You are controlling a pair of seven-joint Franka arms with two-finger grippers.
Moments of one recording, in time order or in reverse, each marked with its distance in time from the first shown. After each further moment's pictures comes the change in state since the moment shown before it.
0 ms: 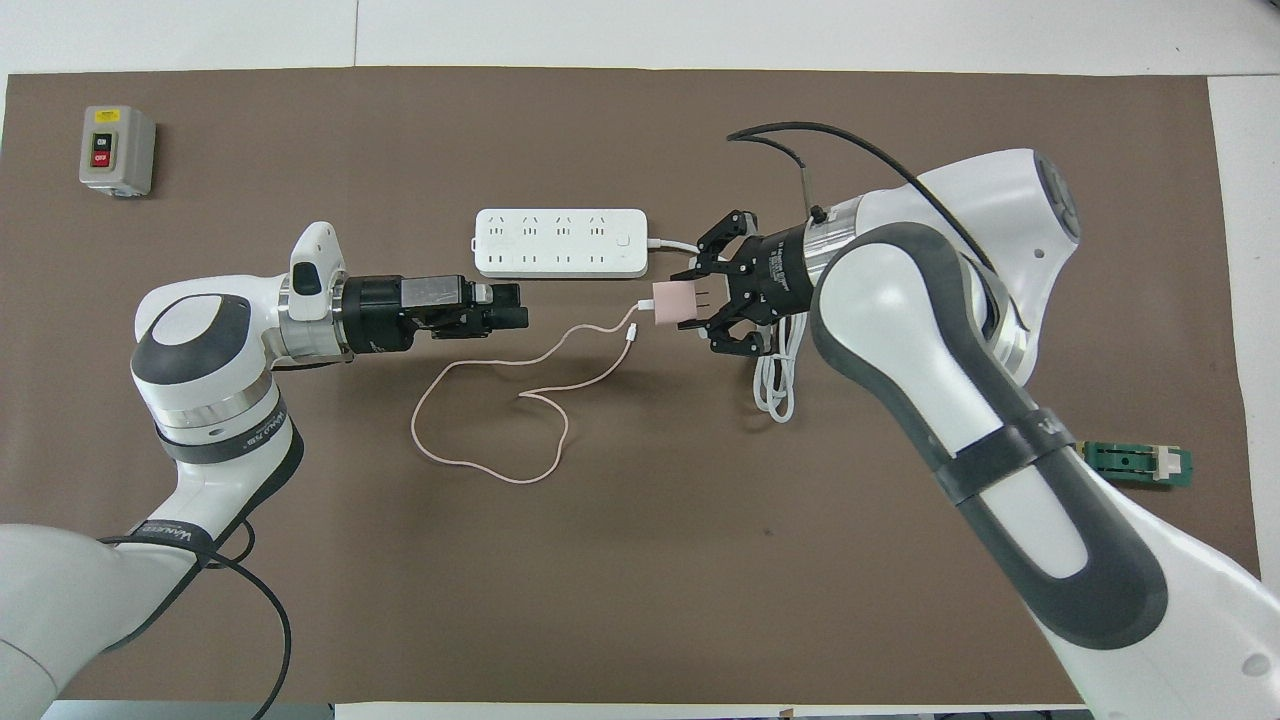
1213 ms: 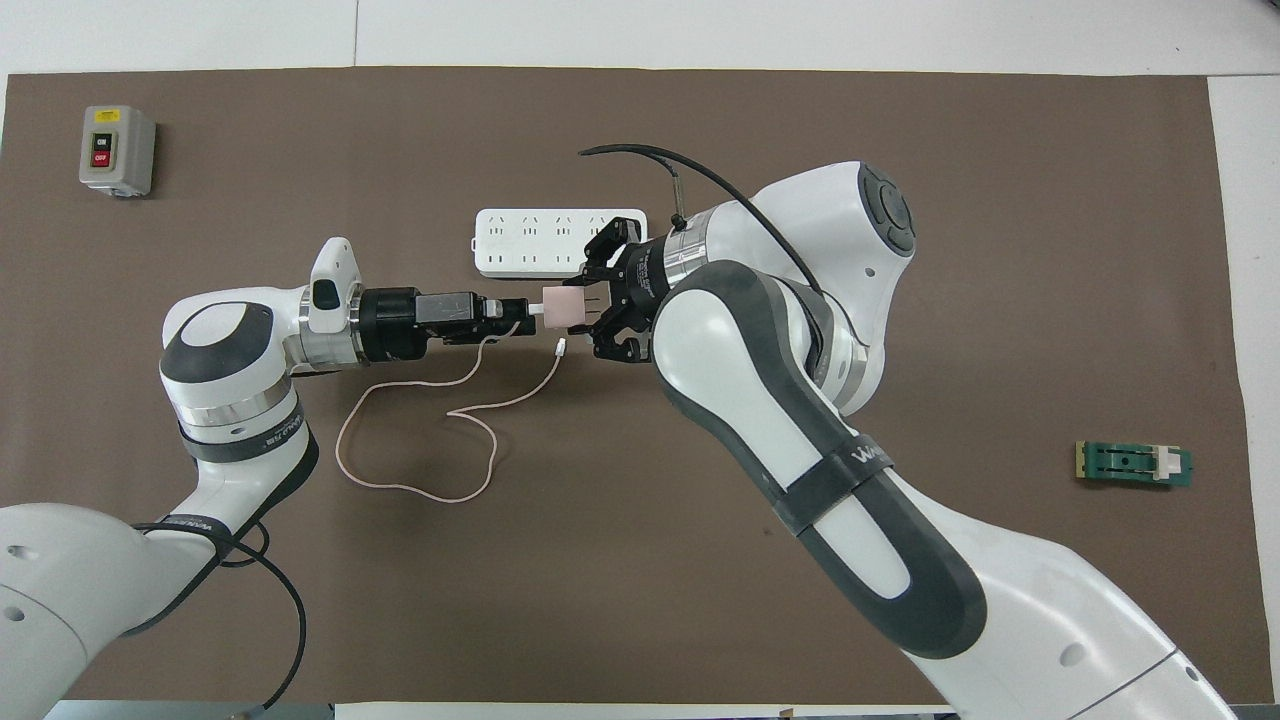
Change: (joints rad) left arm -0.005 0.054 -0.003 -0.007 -0.013 -0.005 0.107; right arm 0.143 0.131 -0.001 0.158 0.000 0.090 0.169
